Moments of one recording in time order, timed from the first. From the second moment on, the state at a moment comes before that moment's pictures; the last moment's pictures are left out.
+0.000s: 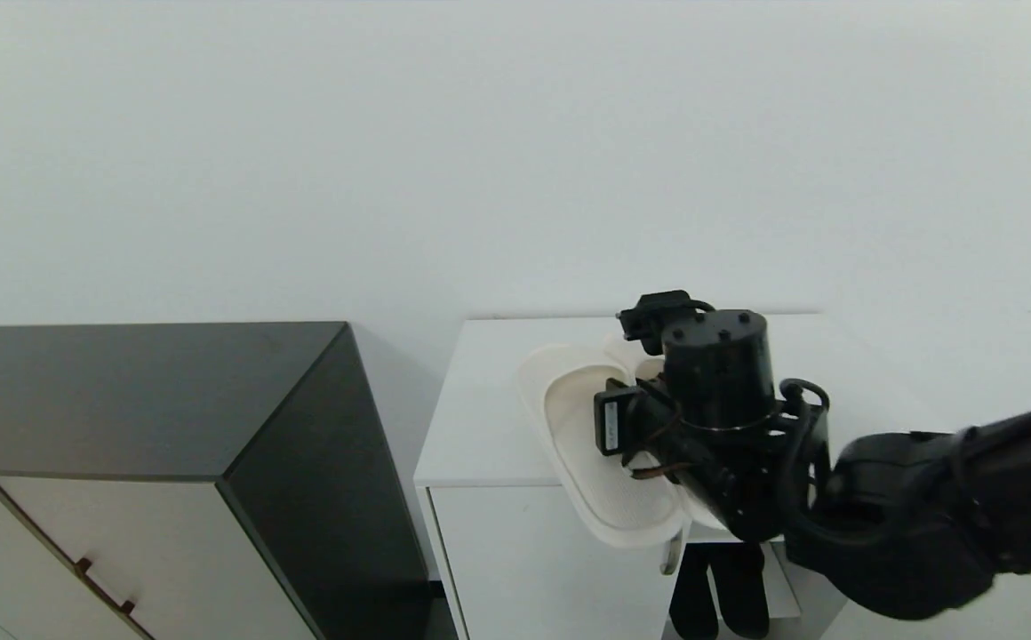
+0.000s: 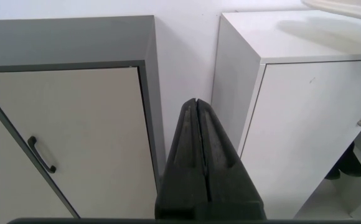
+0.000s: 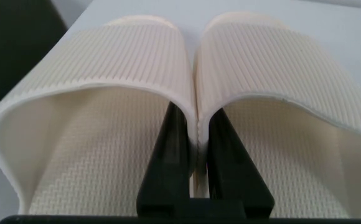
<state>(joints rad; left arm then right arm) 0.00 0.00 0.00 0.00 -0.01 0.01 0.86 1.88 -1.02 -0.60 -0.53 0.19</state>
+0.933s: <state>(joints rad) 0.00 0.00 0.00 0.00 -0.01 0.01 0.93 1.70 -0.79 -0.66 -0.54 0.19</state>
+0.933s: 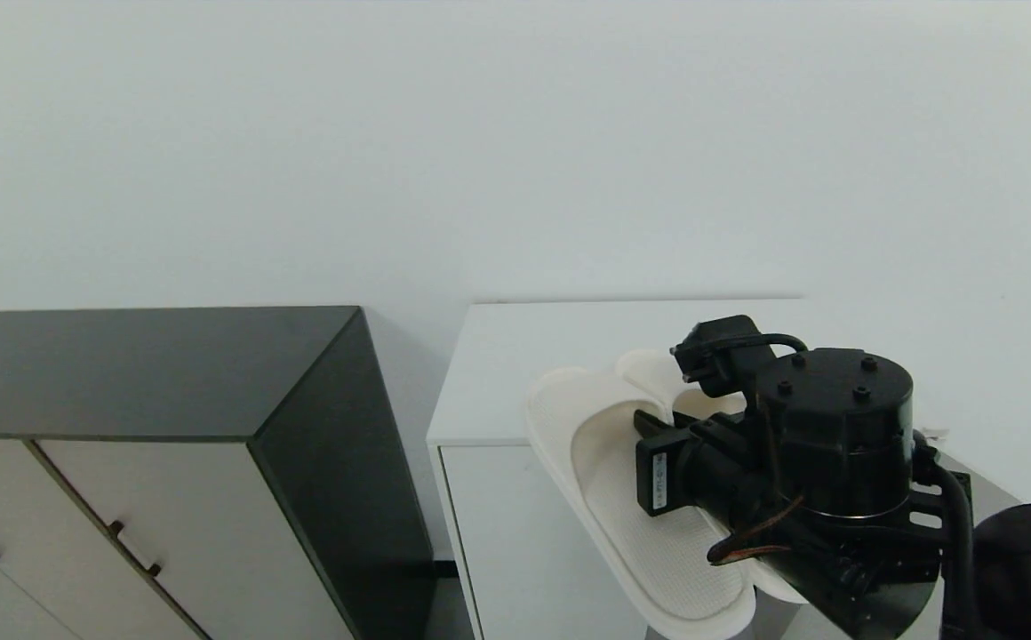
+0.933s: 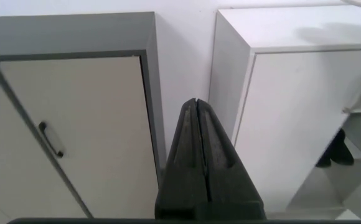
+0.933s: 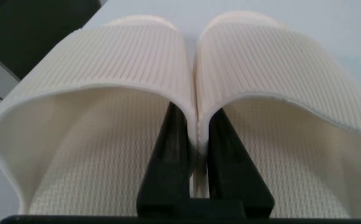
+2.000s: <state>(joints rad) 0.00 0.00 0.00 0.00 -0.01 0.01 0.93 1.71 -0.77 -0.66 -0.54 0.18</state>
